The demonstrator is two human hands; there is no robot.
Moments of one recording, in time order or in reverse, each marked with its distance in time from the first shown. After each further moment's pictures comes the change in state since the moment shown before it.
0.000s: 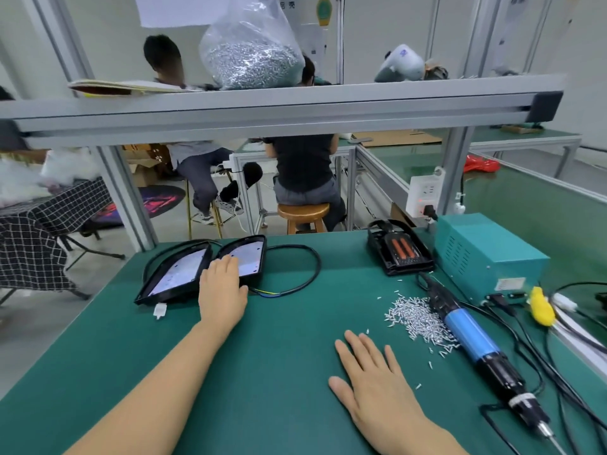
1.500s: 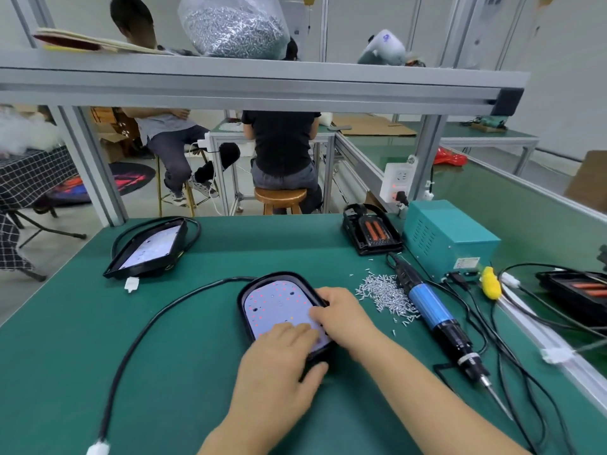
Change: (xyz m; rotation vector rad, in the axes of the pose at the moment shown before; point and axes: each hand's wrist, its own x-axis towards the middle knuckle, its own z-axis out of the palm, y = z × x) left_hand -0.168 0.099 -0.050 -0.313 -0.041 0.462; right_hand 0.035 -0.018 -0.046 0.863 0.096 0.277
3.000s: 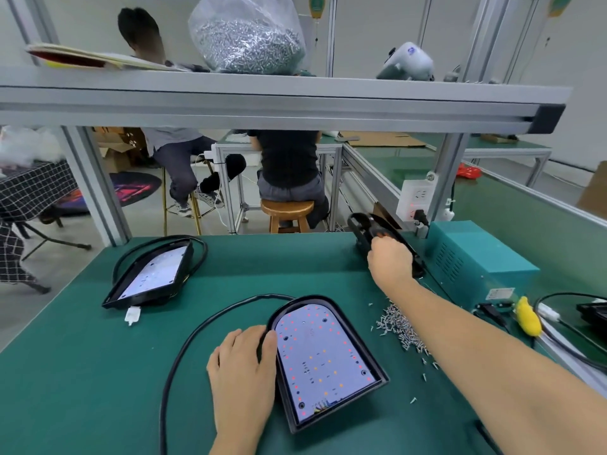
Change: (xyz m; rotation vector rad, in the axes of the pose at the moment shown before) left_hand 0.033 -0.066 0.029 -0.269 0.154 -0.718; right_hand 0.152 -0.003 -0.077 -0.980 0.503 -0.129
